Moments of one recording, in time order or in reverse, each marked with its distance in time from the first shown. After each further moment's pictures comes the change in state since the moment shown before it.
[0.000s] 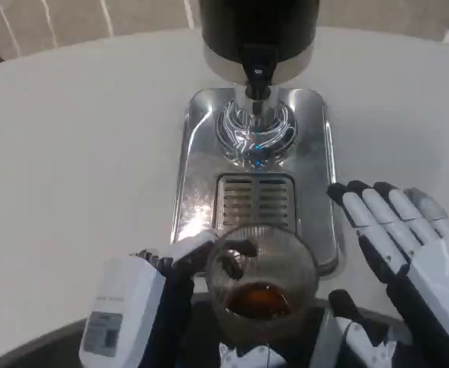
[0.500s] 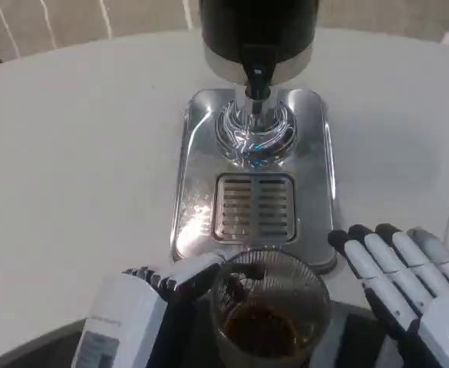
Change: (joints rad) left arm 0.095 0.037 0.022 -0.073 0.044 -0.055 0.000; right arm 0.218 -0.010 -0.085 -0.039 0.010 -0.155 -0.083
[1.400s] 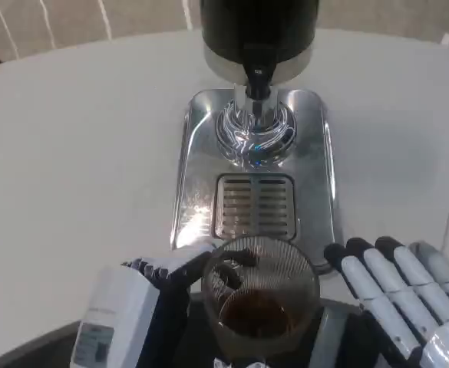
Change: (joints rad) left arm -0.042 -0.037 0.016 0.046 -0.043 -0.006 -0.009; right arm 0.159 0.131 -0.019 -0.088 -0.049 -0.126 -0.051
